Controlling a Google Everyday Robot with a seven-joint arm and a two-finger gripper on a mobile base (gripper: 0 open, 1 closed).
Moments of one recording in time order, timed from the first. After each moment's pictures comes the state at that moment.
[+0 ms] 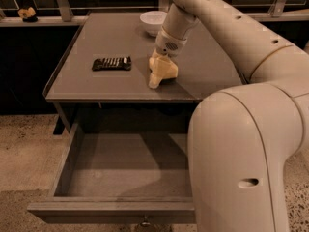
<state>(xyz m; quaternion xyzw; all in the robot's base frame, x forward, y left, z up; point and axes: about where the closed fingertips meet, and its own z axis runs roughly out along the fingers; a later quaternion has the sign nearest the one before) 0.697 -0.025 0.820 -0.66 0.72 0.13 0.15</state>
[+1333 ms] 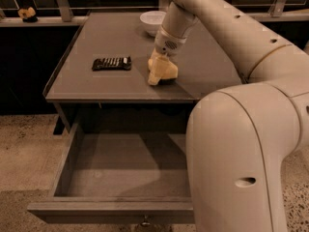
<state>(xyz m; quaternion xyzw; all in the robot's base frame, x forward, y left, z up) 0.697 -0.025 0.826 -0.66 0.72 0.13 0.15</state>
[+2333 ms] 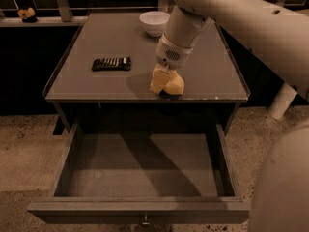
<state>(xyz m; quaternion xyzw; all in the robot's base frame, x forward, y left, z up) 0.600 -0.023 0.850 -0.61 0.77 0.13 0.13</state>
